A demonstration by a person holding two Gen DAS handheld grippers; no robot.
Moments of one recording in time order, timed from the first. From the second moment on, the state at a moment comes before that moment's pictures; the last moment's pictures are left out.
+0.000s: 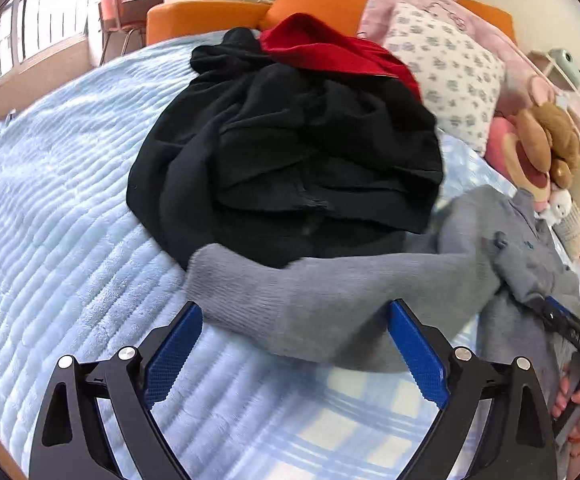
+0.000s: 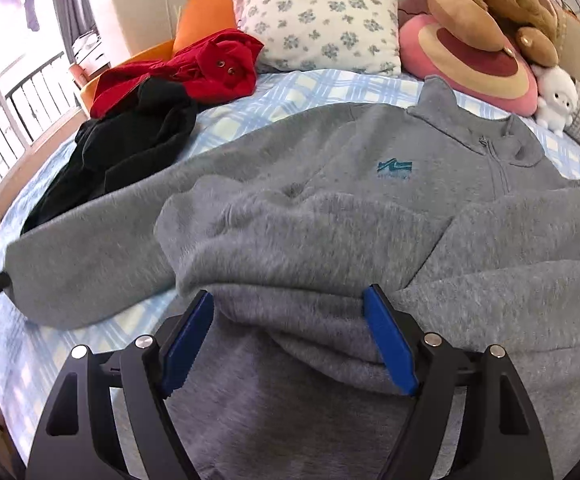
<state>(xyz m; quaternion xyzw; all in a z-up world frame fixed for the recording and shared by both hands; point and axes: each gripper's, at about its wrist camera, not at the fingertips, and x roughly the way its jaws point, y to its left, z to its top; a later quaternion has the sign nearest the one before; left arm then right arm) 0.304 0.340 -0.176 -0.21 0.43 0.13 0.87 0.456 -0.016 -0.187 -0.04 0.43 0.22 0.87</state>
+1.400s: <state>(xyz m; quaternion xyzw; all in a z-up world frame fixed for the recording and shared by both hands) 0.487 -0.120 0.066 0.09 0.35 -0.09 0.93 0.420 -0.003 -0.201 -0.16 0.36 0.13 0.91</state>
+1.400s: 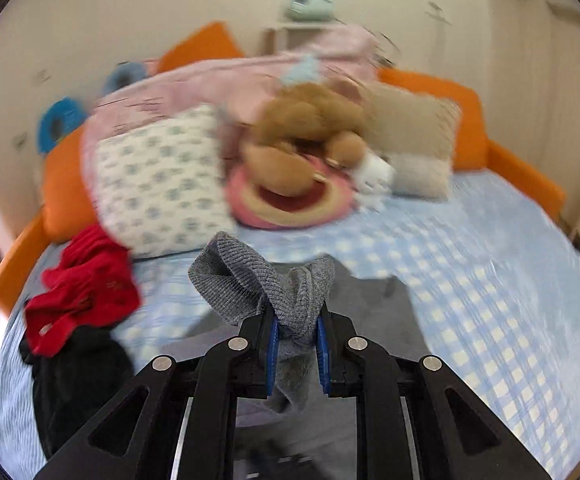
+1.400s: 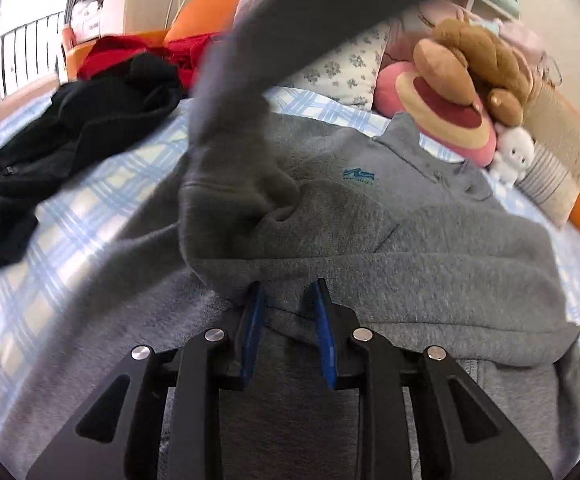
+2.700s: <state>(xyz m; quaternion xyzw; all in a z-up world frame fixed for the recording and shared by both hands) 0.446 -0.131 0.050 0.16 0.35 -0.13 0.91 0.390 -0.109 -0.154 -0.12 0.37 0.20 0.90</state>
